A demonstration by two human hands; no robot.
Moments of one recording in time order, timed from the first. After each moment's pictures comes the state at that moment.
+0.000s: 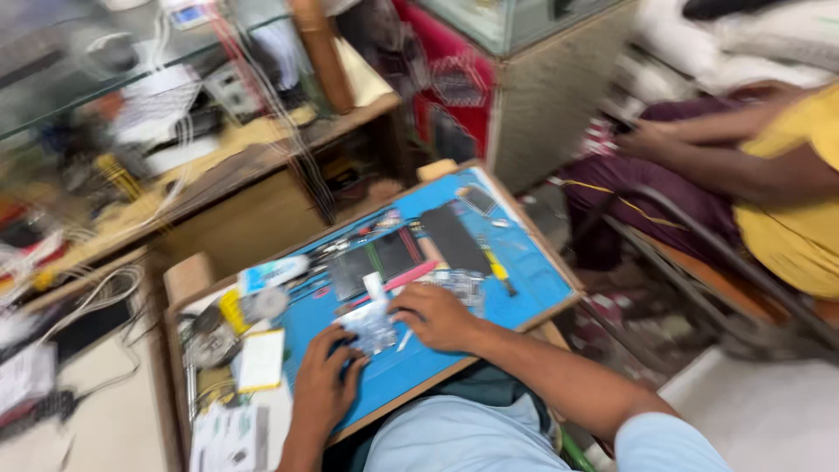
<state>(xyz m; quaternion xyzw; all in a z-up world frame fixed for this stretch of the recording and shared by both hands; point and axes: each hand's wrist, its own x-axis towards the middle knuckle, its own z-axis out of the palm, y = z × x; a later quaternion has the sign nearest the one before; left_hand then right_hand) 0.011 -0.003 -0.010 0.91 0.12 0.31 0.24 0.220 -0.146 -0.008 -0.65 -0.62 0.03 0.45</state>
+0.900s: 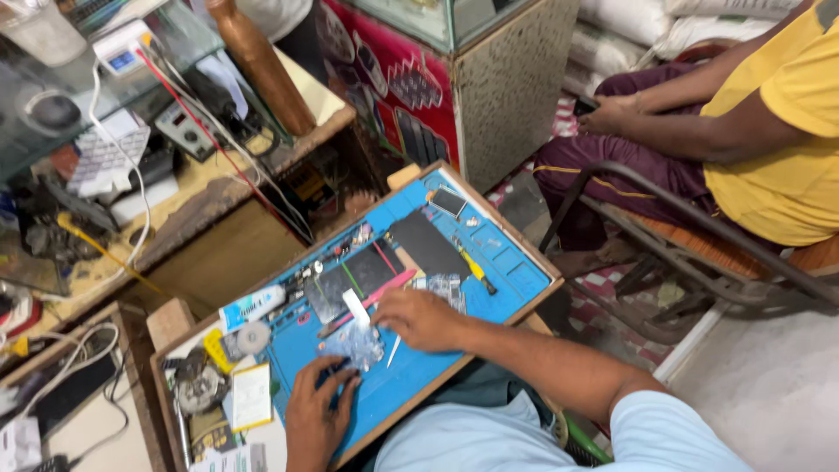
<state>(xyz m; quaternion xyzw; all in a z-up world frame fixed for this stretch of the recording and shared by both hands) 0.015 -0.008 -0.005 0.92 0.11 0.32 0.20 0.233 -0.146 -0.007 -0.63 -0.61 0.06 0.47</state>
